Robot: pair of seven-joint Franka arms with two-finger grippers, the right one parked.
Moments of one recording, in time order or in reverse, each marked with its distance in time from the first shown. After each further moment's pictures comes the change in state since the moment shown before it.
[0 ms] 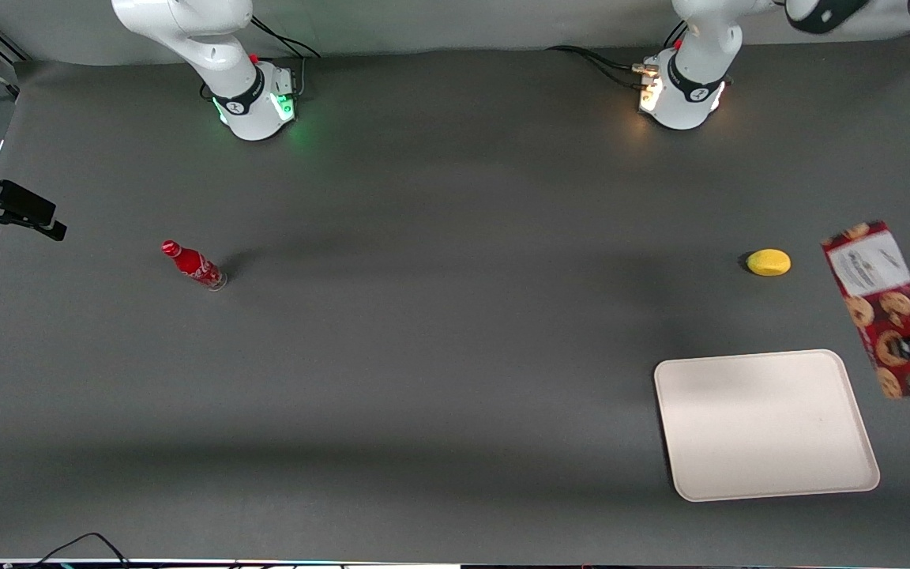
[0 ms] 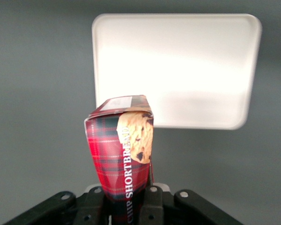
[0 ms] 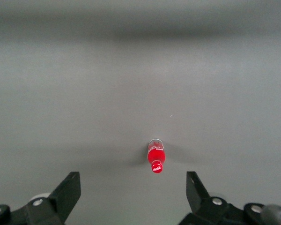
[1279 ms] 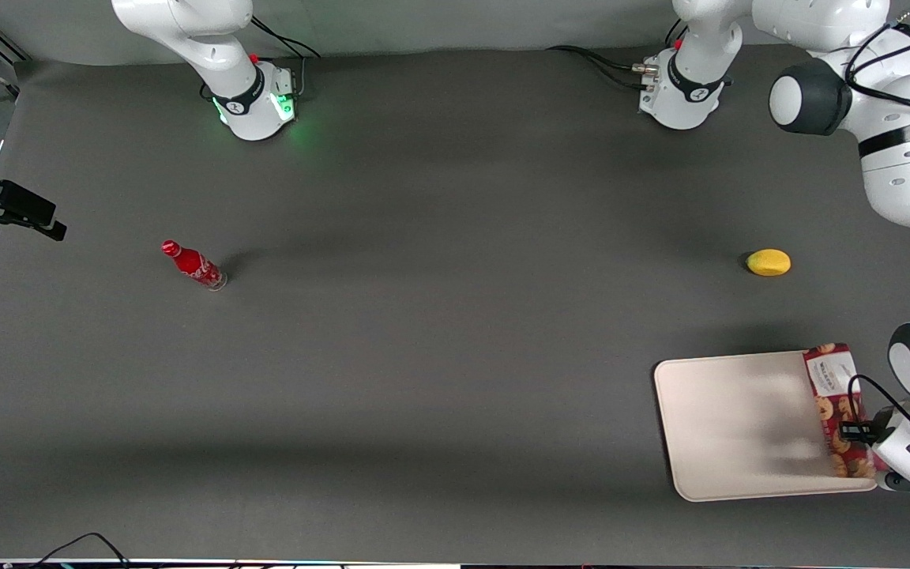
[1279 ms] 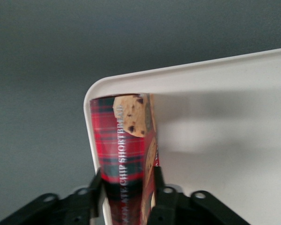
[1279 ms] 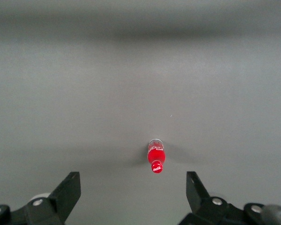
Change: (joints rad) arm 0.031 0.381 0.085 -0.029 -0.021 0.599 0.201
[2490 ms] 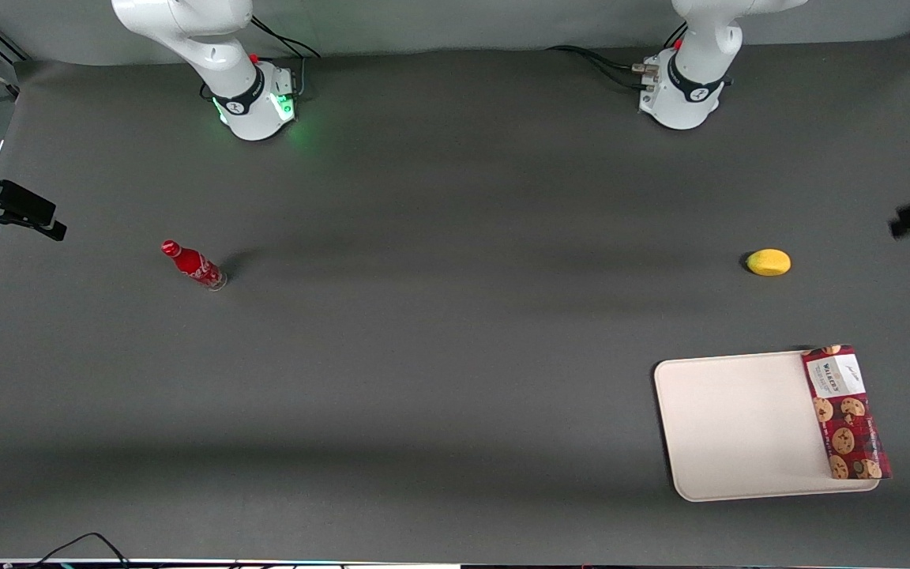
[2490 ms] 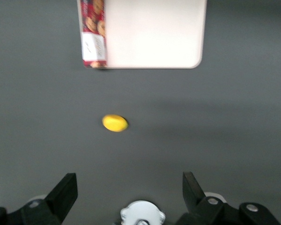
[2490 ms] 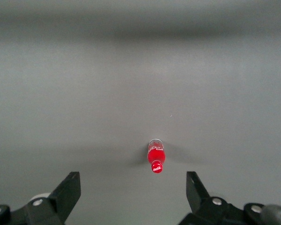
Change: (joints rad) arm -0.108 -0.769 -0.104 -0.128 -0.044 -0.879 -0.293
